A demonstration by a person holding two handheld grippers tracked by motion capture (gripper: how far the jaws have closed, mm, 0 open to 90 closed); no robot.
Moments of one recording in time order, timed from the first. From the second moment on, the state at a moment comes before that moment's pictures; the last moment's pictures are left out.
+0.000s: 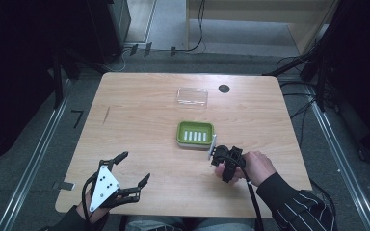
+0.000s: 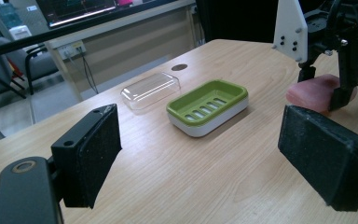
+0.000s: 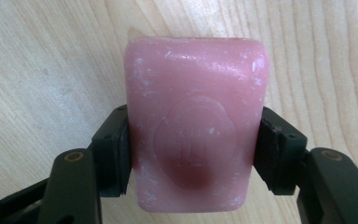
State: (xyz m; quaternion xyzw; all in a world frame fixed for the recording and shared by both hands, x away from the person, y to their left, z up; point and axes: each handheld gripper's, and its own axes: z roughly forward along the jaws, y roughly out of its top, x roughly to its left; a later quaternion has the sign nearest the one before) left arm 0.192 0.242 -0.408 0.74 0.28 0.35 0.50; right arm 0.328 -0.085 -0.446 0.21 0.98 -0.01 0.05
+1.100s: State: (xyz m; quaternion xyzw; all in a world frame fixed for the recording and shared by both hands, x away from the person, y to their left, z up) left arm 0.192 0.242 -0.408 0.74 0.28 0.35 0.50; right arm 0.358 -0.100 -0.429 0.24 0.97 0.01 0.06
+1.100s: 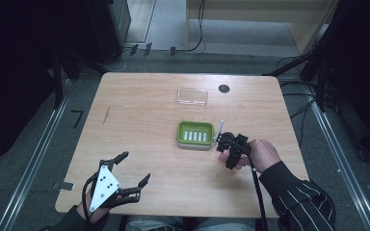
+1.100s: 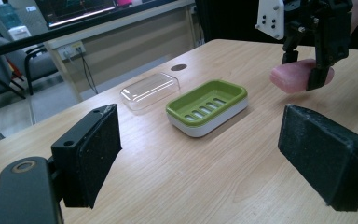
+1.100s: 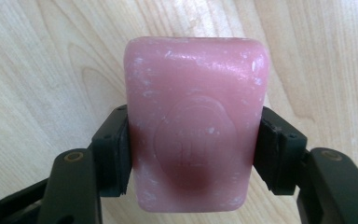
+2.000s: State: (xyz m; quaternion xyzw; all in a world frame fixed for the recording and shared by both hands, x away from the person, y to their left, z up) left arm 0.193 0.241 -0.408 0.74 0.28 0.35 0.50; right arm 0.386 -0.100 -0.418 0.24 0.97 0.02 0.07
